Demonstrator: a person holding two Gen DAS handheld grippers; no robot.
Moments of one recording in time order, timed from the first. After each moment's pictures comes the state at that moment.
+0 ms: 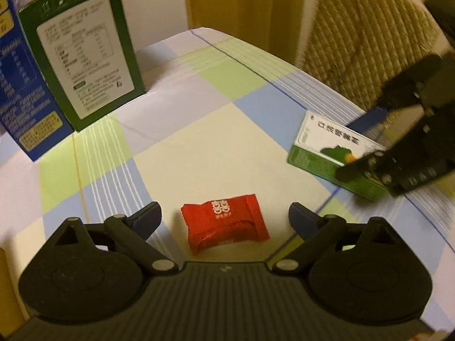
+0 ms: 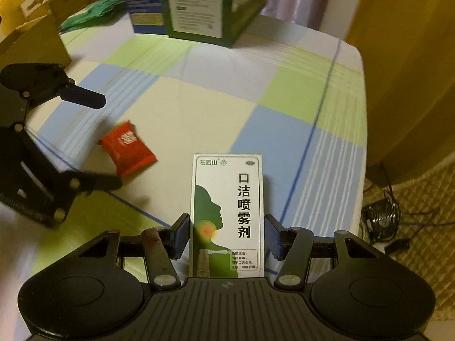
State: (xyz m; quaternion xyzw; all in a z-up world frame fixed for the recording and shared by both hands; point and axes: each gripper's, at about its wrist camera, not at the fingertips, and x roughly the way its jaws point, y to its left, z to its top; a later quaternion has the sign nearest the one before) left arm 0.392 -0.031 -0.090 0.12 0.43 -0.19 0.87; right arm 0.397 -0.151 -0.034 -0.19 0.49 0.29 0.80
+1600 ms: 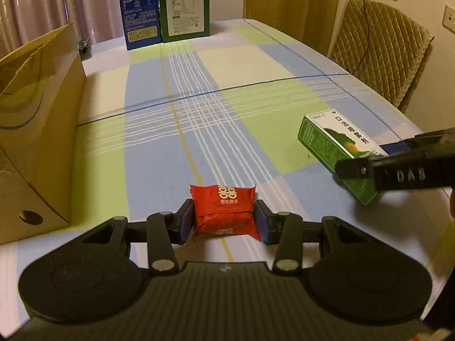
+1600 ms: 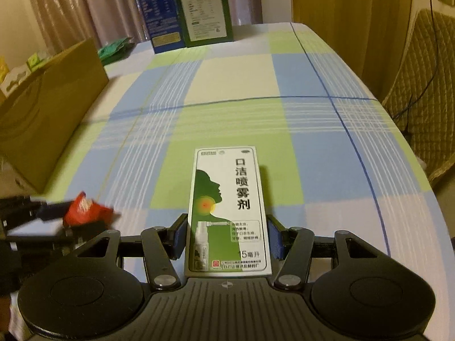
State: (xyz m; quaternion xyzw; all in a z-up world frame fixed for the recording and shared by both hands) left arm 0.105 0.026 -0.103 0.03 0.40 -0.08 0.91; right arm 0.127 -0.140 -0.049 -0.02 0.43 0.20 0.88
